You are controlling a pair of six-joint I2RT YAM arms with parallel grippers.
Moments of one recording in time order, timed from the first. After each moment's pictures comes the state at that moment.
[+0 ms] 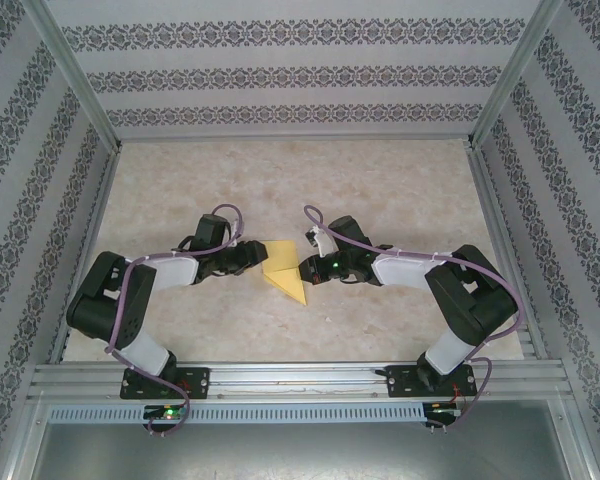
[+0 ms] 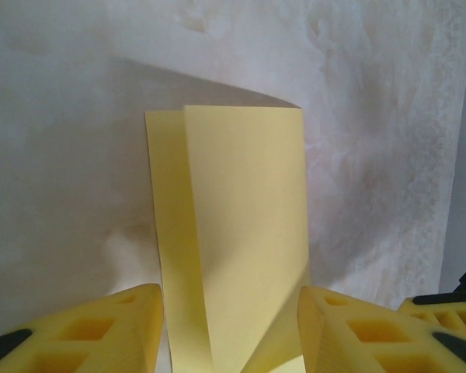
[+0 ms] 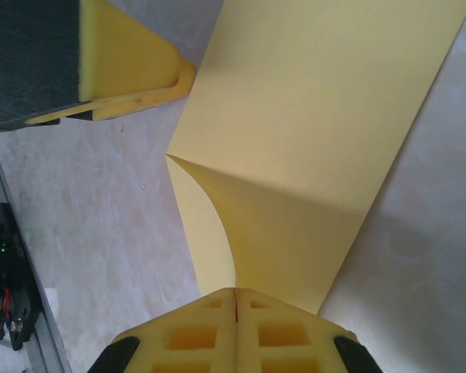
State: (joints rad) left arm -0.30 1.61 0.64 0.13 0.54 -0.77; right arm 0.60 1.64 0.74 0.07 -0.60 0.44
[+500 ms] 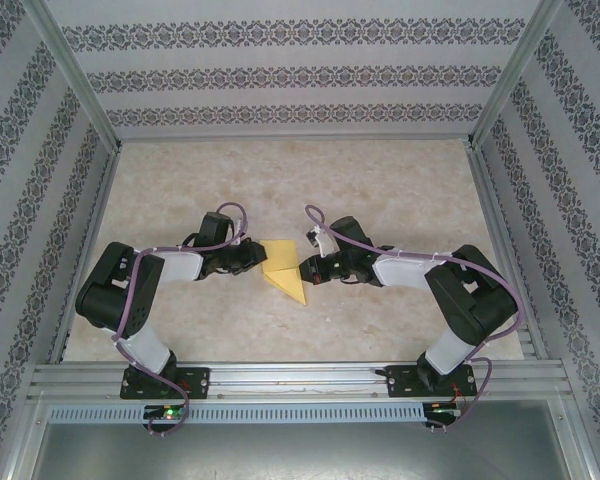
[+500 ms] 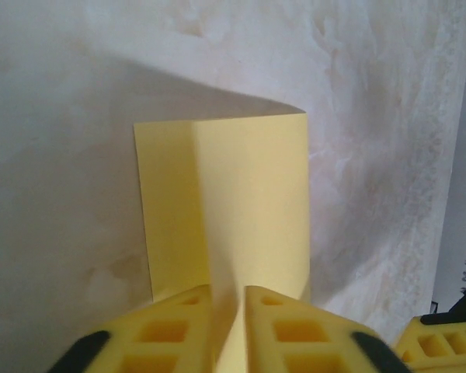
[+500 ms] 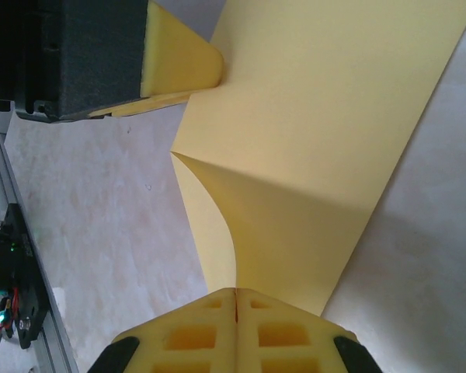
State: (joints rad) left arm -0.30 1.68 0.68 0.16 0.57 -0.77; right arm 0.60 1.64 0.73 0.09 -0.62 0.45
